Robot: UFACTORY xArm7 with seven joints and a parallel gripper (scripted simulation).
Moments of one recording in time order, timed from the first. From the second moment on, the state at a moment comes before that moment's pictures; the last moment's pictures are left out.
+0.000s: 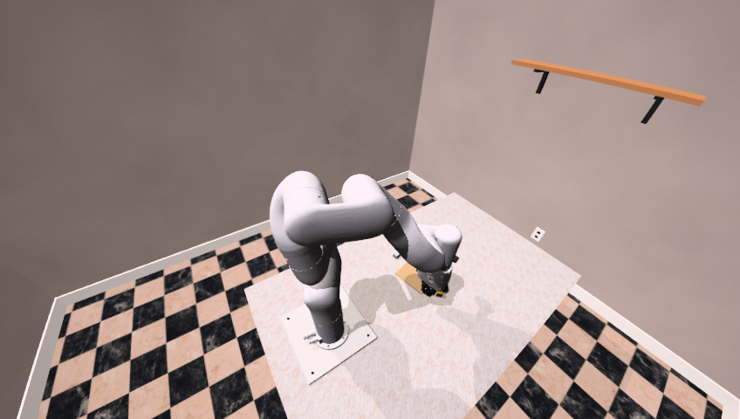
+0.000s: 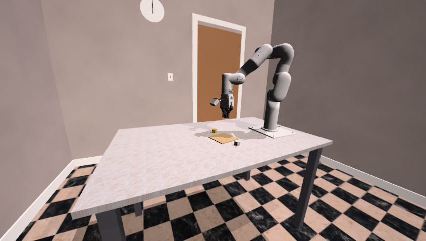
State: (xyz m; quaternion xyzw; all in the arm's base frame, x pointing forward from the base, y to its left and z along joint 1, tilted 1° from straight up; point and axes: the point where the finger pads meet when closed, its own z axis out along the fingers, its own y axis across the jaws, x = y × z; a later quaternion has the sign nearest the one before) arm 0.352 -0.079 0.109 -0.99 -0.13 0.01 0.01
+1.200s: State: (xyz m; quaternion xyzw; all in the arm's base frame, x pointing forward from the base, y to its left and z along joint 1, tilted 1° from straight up) arm 0.360 -0.070 0.110 -0.93 -0.36 0.00 0.01
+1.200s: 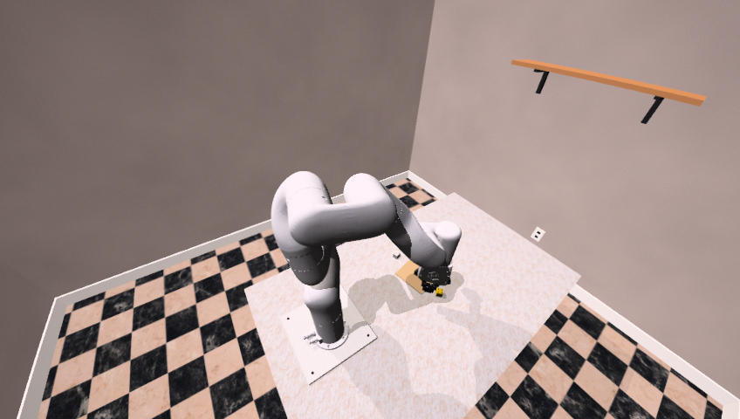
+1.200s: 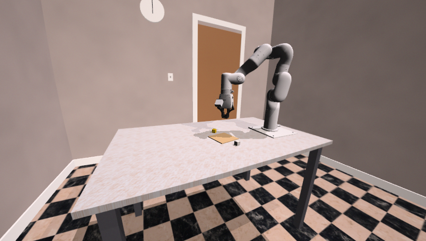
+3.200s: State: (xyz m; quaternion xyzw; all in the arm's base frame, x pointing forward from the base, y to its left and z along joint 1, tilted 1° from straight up) arm 0.385 -0.040 0.111 -0.41 -0.91 -0.01 0.01
